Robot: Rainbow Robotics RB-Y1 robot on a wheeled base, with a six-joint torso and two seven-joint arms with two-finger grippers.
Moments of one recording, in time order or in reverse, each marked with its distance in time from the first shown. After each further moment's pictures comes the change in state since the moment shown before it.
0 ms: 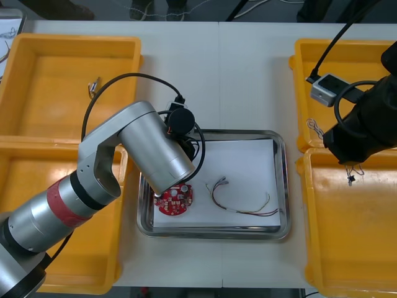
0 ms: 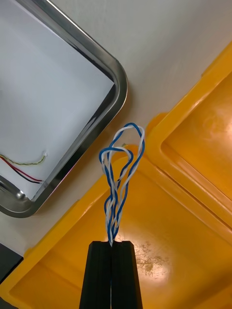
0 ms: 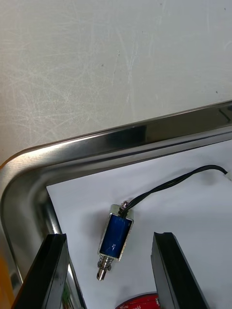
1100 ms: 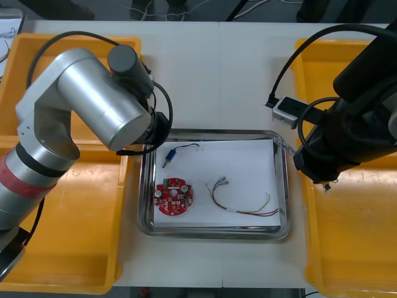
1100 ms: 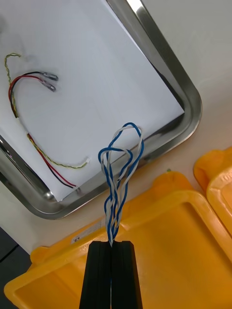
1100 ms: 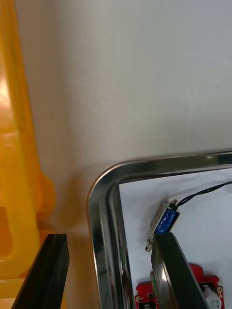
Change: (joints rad) right arm -0.101 0.000 0.228 -0.067 -0.018 -0.066 0.012; left arm -0.044 0.118 0.235 -0.100 0.262 0.123 0.000
